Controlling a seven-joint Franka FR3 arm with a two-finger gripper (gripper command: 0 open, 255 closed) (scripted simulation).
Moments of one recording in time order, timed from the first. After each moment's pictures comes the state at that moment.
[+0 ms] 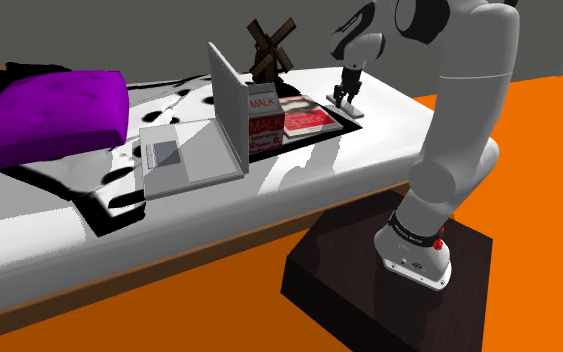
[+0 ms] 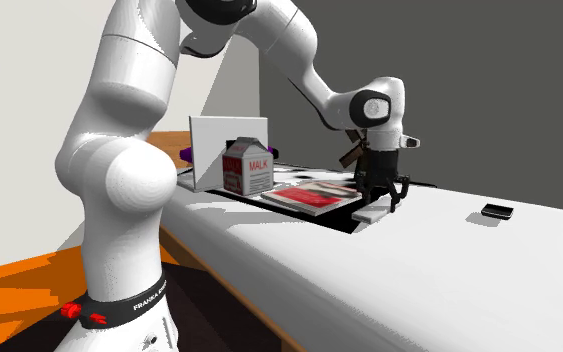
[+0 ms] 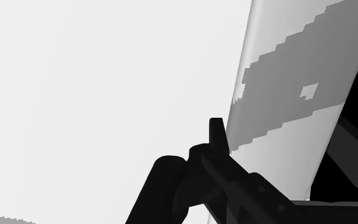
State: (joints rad) arm -0.30 0.34 -0.49 -1.92 0.18 2.23 -0.57
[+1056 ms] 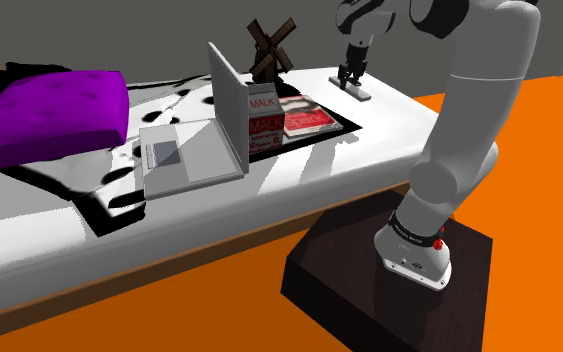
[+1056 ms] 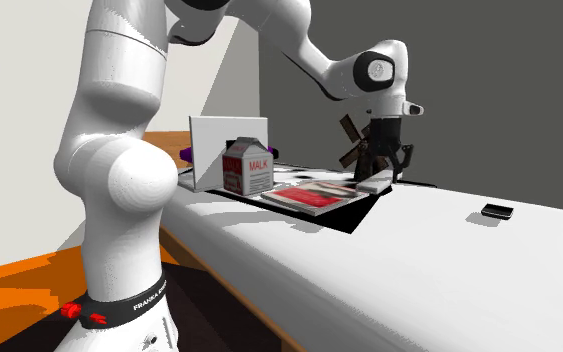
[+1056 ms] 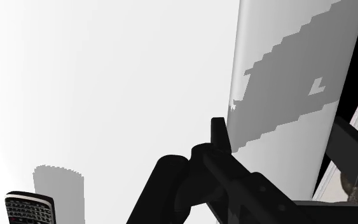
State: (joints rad) arm -0.28 0.24 -0.52 -1.82 0.12 2.05 -0.53
